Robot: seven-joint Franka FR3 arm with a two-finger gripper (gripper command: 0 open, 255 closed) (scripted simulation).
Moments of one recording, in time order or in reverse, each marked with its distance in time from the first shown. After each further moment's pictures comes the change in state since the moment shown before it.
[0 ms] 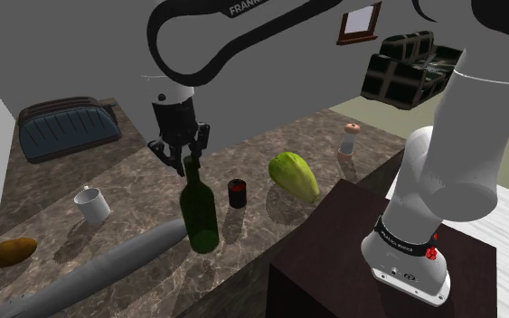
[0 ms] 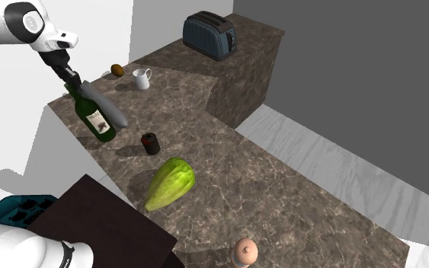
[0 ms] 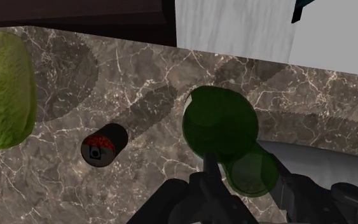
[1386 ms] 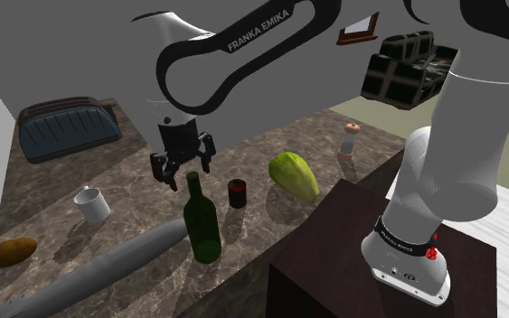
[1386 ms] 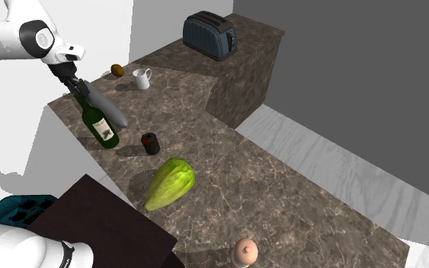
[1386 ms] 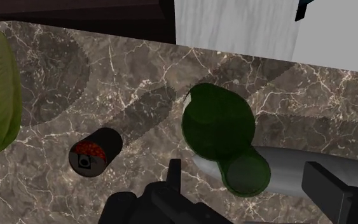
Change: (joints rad) arm 0.002 0.033 0.001 -0.074 -0.008 0.107 0.003
